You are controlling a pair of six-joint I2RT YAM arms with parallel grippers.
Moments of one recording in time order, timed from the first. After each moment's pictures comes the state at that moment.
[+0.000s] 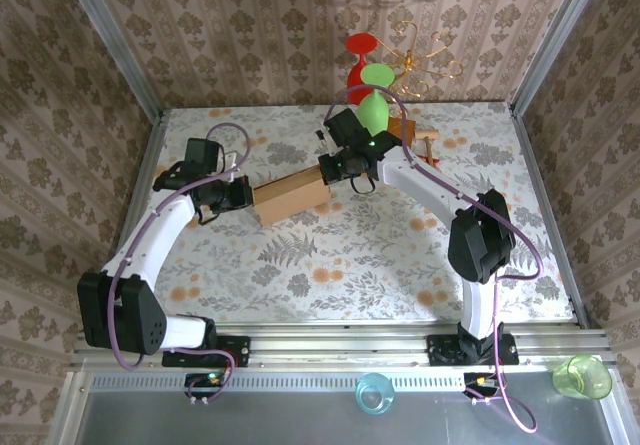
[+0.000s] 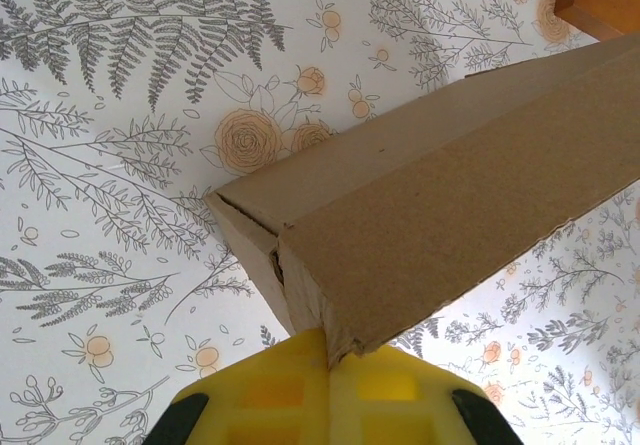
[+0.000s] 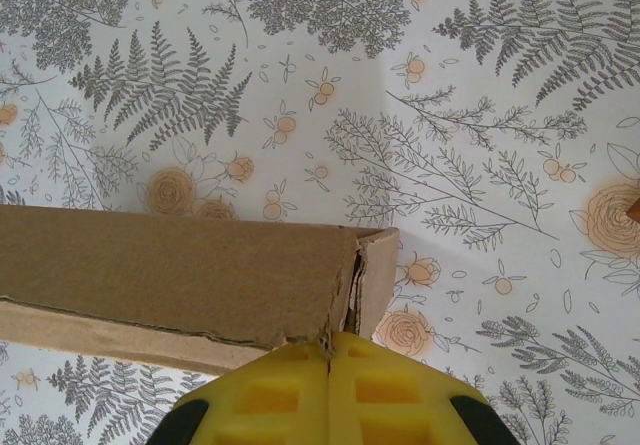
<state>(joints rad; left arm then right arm) -0.22 1.34 1.11 -0.80 0.34 -0.29 0.61 1.93 1.73 -0.72 -0.04 0.25</state>
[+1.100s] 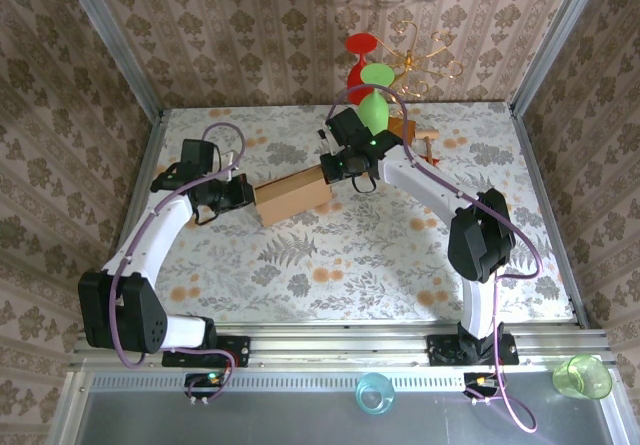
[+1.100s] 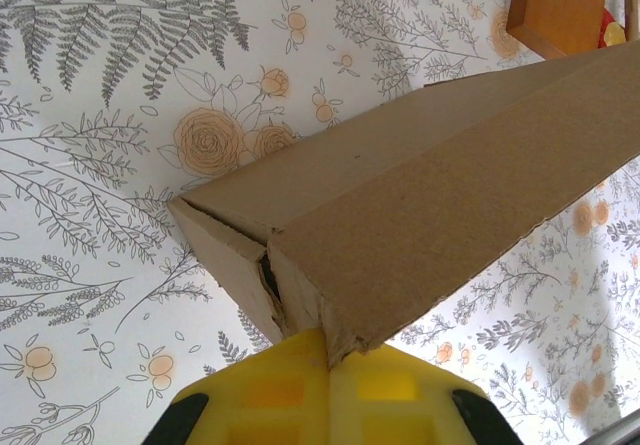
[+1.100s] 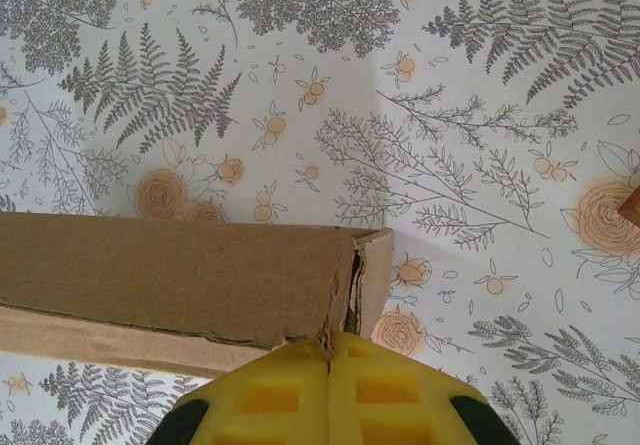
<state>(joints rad) -0.17 1.34 1.08 -0.75 0.45 -0.33 0.60 1.93 1.73 -0.72 -0.04 0.25</state>
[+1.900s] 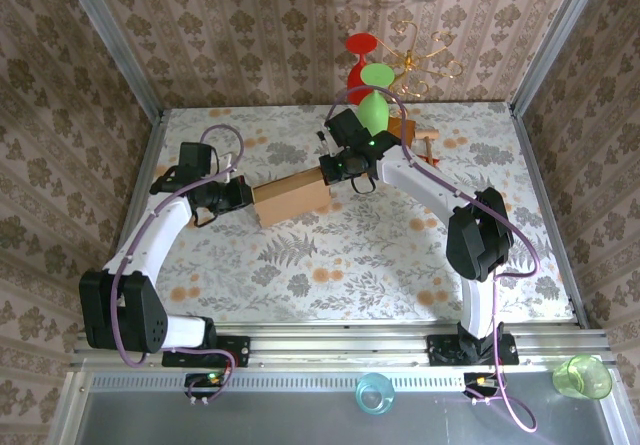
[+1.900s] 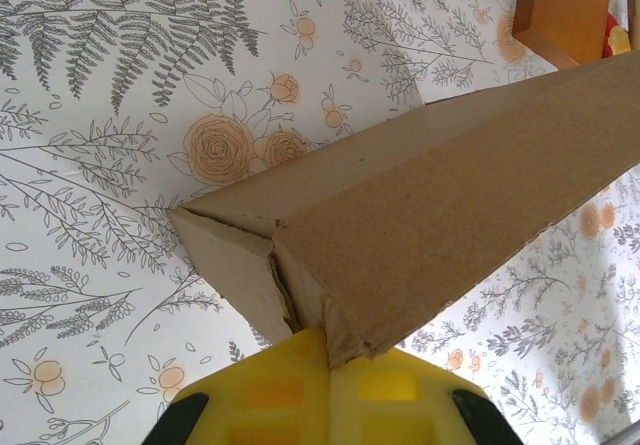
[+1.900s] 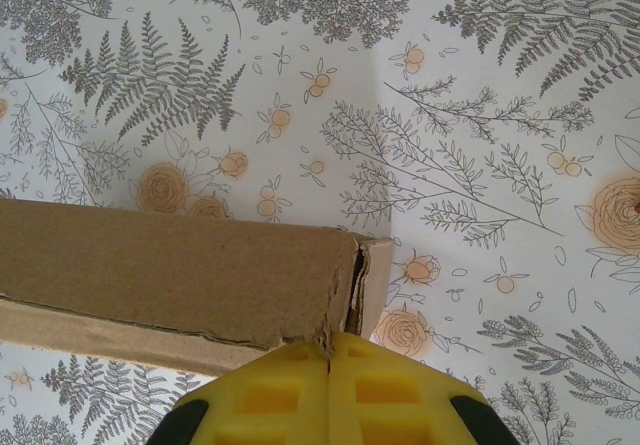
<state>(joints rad) -0.16 1.34 1.05 -0.71 0.46 -0.31 0.60 1.94 1.73 -0.72 -0.05 0.25</state>
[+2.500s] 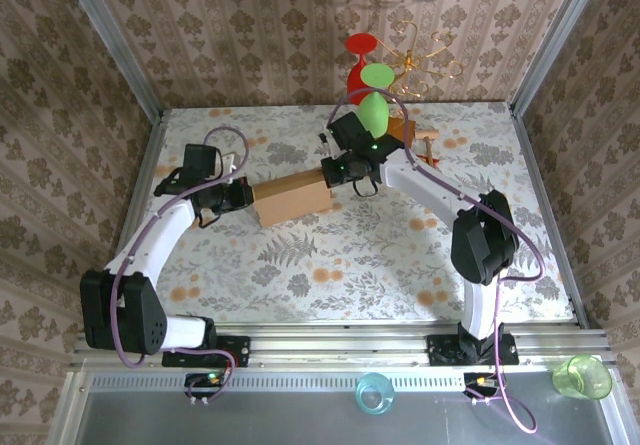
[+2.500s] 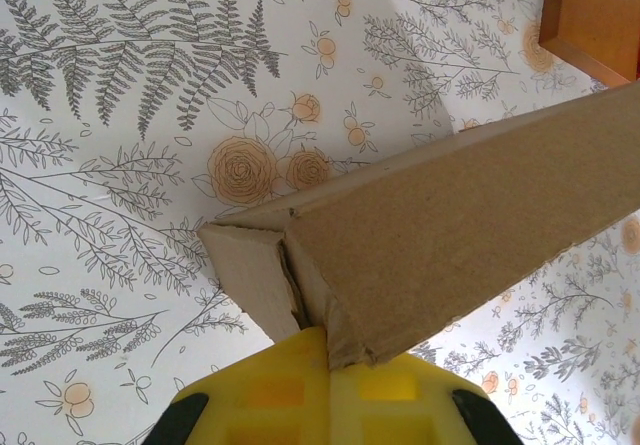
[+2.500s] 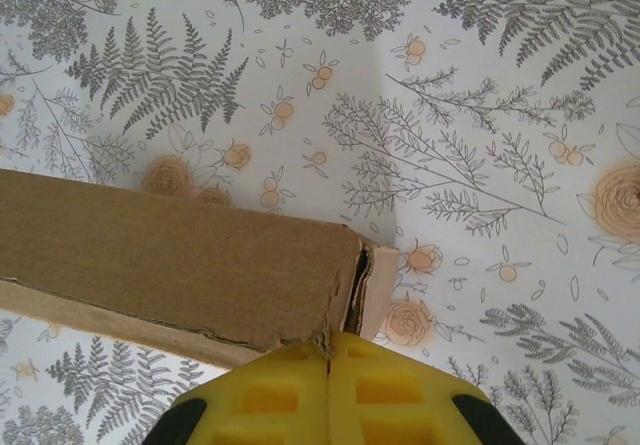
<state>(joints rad) -0.19 1.34 1.02 -0.65 0.38 -0.30 0.60 1.90 1.67 -0.69 -0.06 0.26</state>
